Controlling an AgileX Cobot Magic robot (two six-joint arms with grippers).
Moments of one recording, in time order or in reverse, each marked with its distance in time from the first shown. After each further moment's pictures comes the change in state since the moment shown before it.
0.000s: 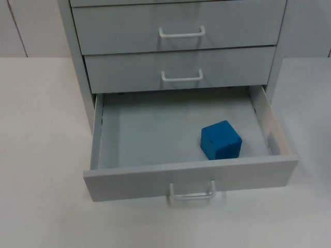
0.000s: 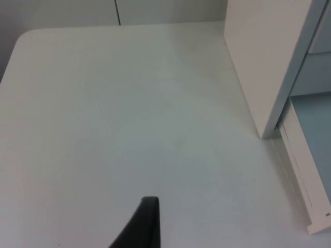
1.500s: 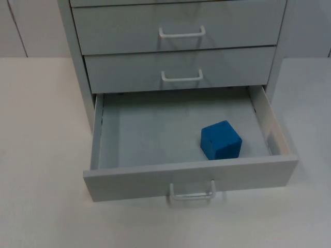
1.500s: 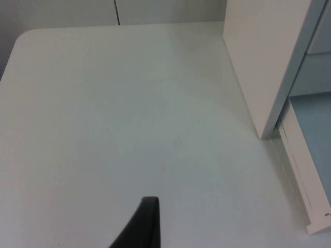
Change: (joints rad) right arm -0.165 -0.327 0.000 0.234 0.160 -0.396; left arm 0.000 0.000 0.000 -0.006 0.000 0.000
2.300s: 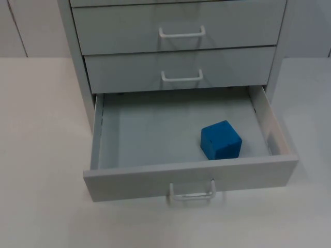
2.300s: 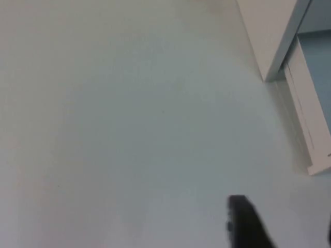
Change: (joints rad) right arm 0.000 0.000 0.000 0.054 0.002 -0.008; left arm 0.000 0.000 0.000 0.000 0.155 0.010
